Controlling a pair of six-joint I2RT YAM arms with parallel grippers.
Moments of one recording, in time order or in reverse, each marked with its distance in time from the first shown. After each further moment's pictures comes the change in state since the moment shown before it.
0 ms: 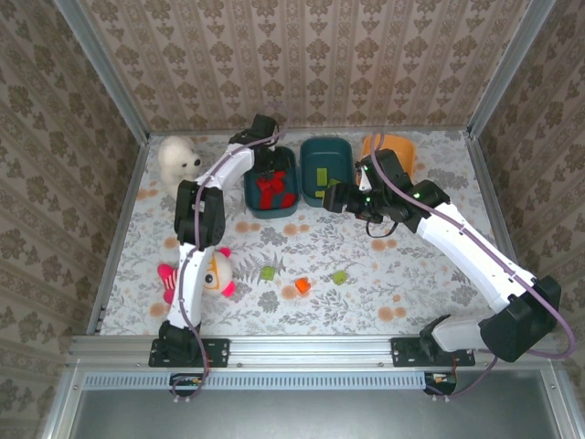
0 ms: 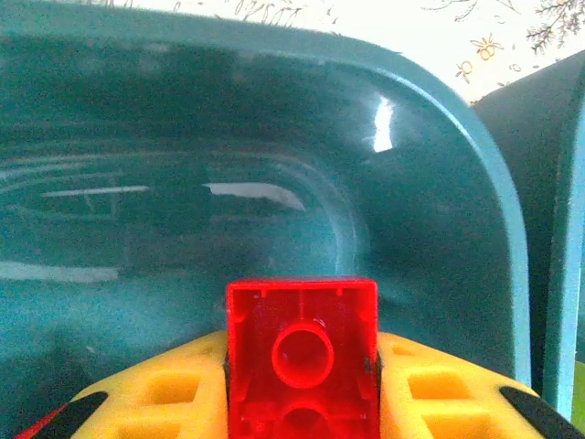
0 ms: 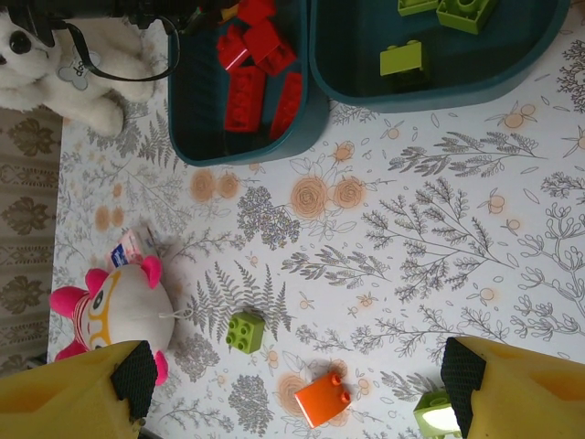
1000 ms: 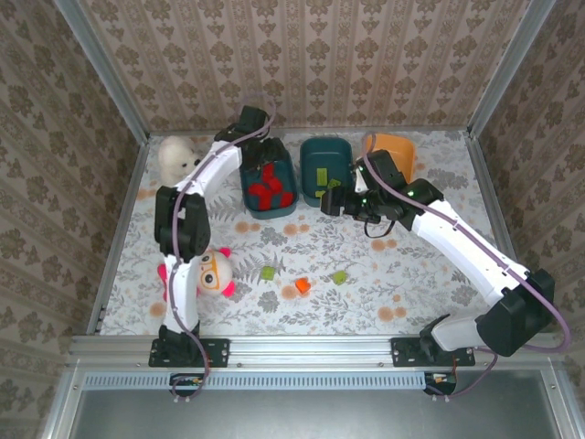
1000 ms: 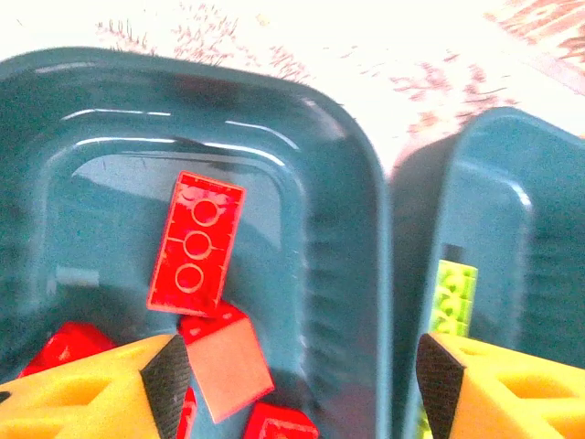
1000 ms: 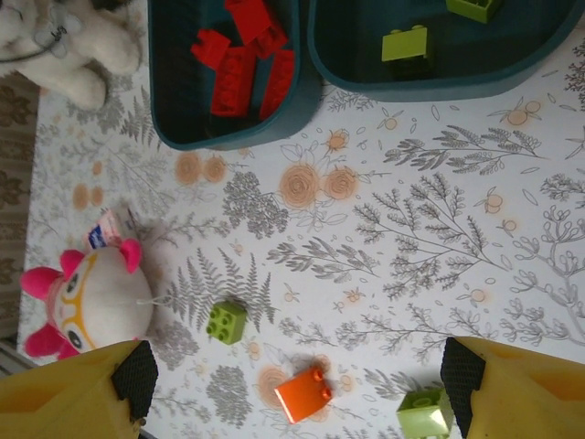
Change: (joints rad) left arm -0.006 -0.284 -0.200 0.026 -0.088 -0.146; right arm 0.017 0.035 0.001 -0.013 0.003 -0.076
